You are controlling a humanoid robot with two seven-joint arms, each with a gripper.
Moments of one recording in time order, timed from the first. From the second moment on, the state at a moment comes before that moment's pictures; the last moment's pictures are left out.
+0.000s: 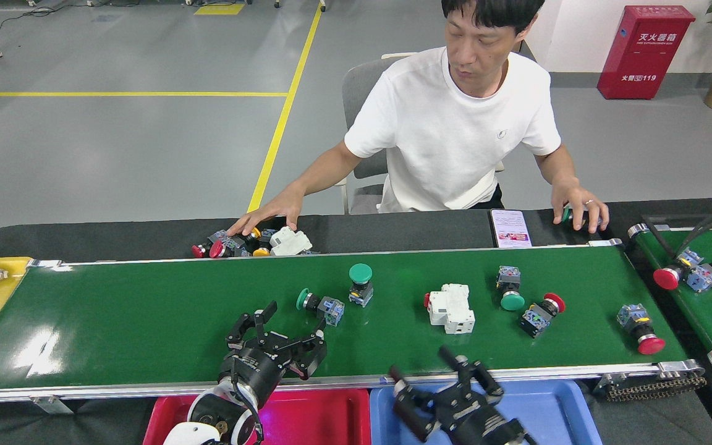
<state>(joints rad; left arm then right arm) -0.24 -0.03 -0.20 -1.26 -1.56 -0.24 -0.10 0.08 0.09 0.06 -1.72 1.28 -0.18 0.16</state>
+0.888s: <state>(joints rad) -0.36 0.02 -0.20 -1.04 -1.55 -0.20 0.07 0.09 0.02 0.14 -1.65 1.34 0.07 0.02</state>
